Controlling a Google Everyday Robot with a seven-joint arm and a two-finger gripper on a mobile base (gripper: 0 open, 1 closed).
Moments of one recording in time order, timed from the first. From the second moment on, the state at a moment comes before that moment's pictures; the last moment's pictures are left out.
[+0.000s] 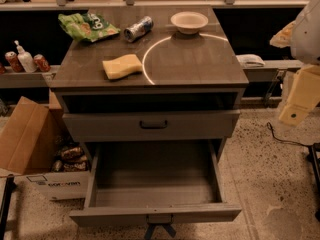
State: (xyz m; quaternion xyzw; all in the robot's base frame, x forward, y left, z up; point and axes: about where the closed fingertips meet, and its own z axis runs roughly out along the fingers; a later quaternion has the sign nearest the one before) arm 0.438 -0.217 0.976 -0.60 0.78 -0.03 0.16
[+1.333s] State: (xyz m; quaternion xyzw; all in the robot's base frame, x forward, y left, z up) arm 0.585 -0.169 0.980 -0.56 0.76 0.08 0.32
